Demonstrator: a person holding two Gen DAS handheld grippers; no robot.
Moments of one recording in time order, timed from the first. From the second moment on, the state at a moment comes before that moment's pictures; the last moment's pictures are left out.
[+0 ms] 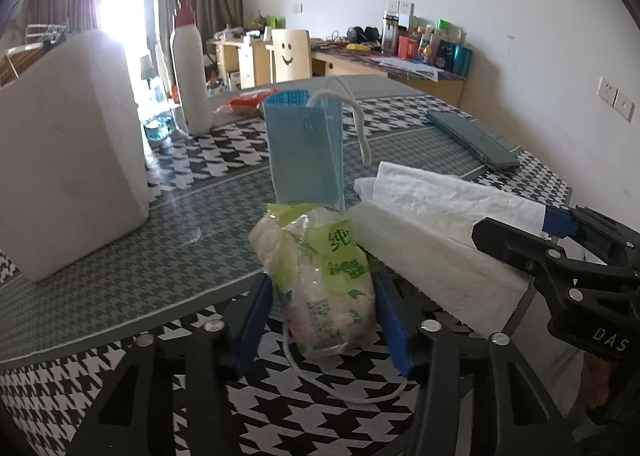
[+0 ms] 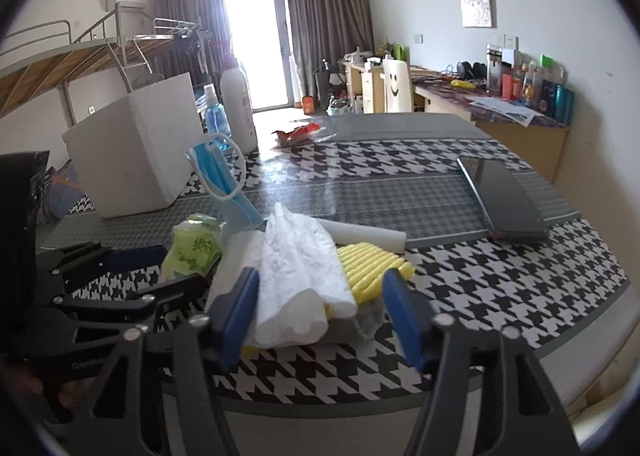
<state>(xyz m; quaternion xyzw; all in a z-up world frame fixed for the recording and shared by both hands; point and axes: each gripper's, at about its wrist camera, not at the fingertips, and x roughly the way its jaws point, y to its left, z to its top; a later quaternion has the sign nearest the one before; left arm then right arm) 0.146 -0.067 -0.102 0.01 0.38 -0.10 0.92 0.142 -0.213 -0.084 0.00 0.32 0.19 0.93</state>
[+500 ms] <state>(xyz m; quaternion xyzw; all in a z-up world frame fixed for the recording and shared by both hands) 0.138 -0.067 -0.098 0.00 0.38 -0.12 0.92 0.136 -0.220 -0.077 0.01 0.31 0.18 0.93</state>
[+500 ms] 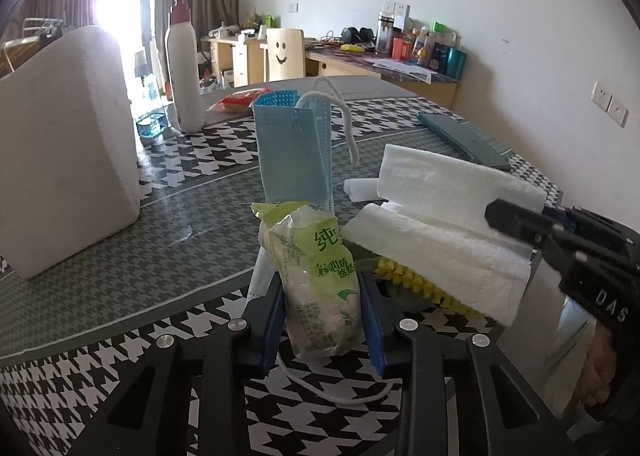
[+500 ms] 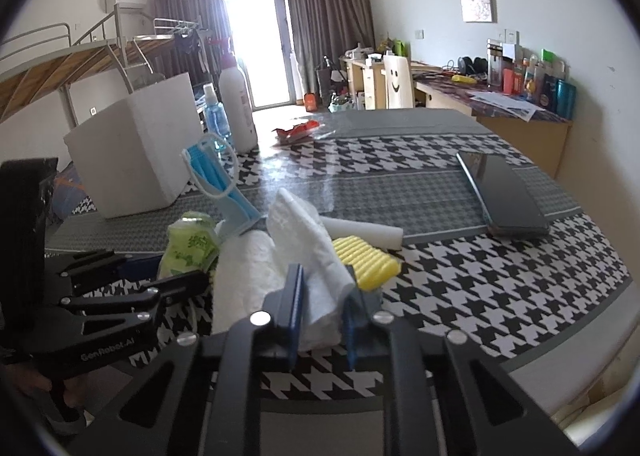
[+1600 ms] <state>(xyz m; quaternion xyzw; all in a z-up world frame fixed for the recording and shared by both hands) 0.077 -0.027 -0.039 0.01 0.27 -0.10 0.96 0.118 -0.214 -0.015 0.03 0.24 0.19 0.95</state>
